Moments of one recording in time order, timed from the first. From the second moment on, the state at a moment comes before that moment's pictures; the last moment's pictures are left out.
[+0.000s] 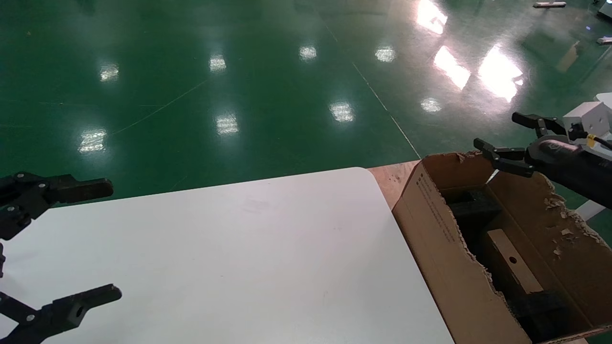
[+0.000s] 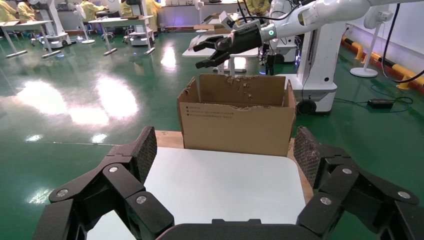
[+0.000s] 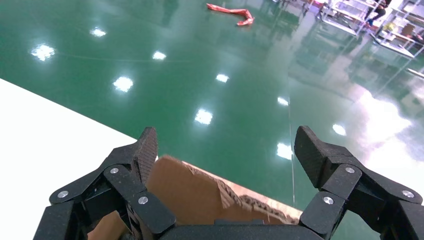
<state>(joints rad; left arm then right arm) -1.09 0.59 0.33 -1.27 0.69 1.47 -0.16 1.45 -0.52 -0.60 -0.19 -0.67 -1.43 -0.64</state>
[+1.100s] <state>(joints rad) -1.09 0.59 0.33 -1.27 0.69 1.47 -0.16 1.28 -0.56 -0.46 0.48 -0.70 -1.46 -0.26</state>
